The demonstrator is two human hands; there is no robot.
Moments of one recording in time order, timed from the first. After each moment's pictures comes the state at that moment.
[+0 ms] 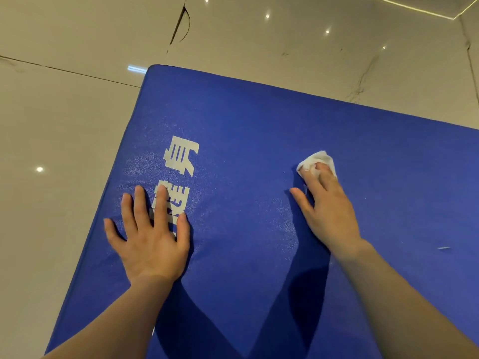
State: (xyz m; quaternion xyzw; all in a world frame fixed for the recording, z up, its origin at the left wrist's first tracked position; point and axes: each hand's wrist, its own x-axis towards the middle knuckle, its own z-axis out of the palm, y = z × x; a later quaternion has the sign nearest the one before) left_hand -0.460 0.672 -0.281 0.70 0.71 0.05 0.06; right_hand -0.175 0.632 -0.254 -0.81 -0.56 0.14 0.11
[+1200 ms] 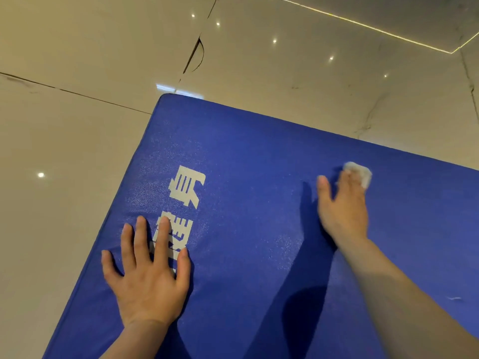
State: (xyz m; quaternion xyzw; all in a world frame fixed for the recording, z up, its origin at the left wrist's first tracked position) left_hand -0.459 0.677 -0.285 0.70 0.71 0.06 0.04; right_hand -0.138 0.698 -0.260 -0.89 -0.38 0.16 0.18
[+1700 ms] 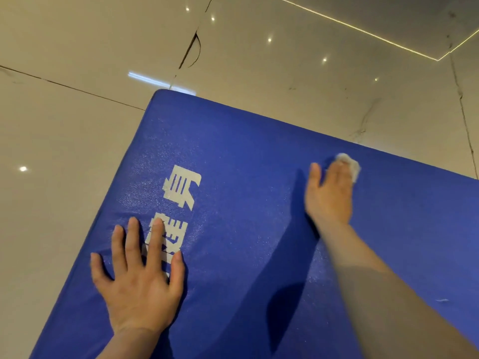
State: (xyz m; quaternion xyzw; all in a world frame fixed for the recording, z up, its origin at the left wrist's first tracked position) left_hand -0.457 0.676 -0.283 0.70 0.71 0.07 0.05; right_hand -0.146 0.735 -0.270 -0.90 -0.35 0.14 0.20
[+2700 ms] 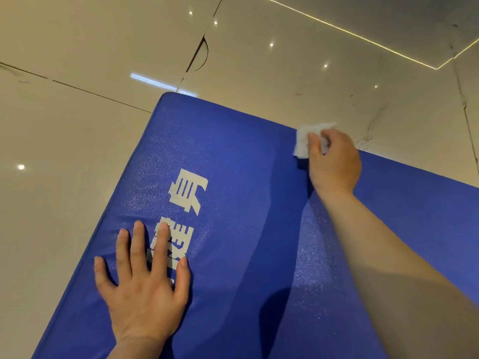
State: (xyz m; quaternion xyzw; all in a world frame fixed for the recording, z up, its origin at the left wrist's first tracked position) left_hand -0.460 0.680 -0.282 0.71 0.70 0.08 0.05; right_hand -0.158 0.792 -0.222 -0.87 -0.42 0.04 0.24
